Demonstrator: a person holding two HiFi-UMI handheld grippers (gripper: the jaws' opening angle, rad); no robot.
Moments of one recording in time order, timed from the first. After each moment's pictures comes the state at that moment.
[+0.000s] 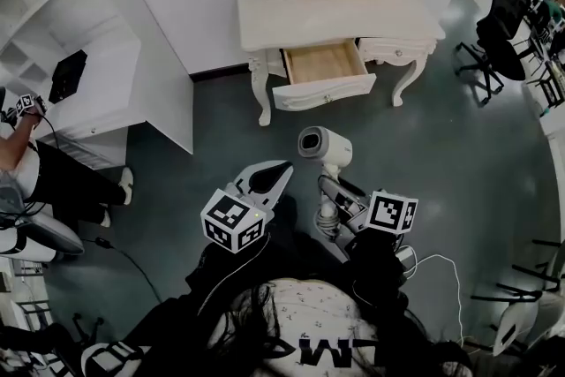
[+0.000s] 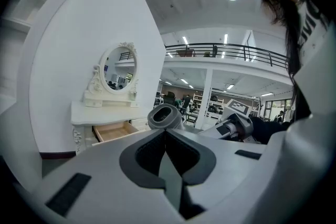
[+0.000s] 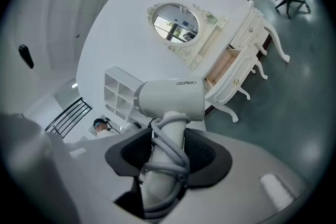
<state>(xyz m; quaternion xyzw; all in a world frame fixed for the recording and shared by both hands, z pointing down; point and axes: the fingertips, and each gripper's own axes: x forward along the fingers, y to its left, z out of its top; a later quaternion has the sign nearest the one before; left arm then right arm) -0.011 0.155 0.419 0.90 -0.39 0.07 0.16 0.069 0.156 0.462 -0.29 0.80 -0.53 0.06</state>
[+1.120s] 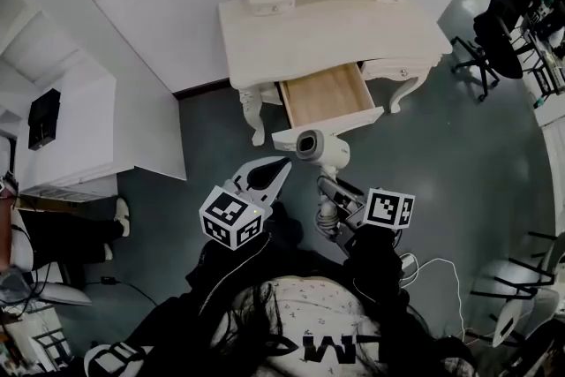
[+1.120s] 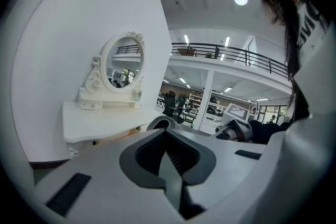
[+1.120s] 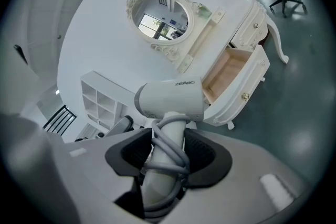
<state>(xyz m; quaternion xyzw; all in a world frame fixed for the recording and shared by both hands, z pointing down) -0.056 -0.039 0.429 0.91 -0.35 0.07 0.18 0.029 -0.021 0.491 -0.33 0.76 -0.56 0.04</state>
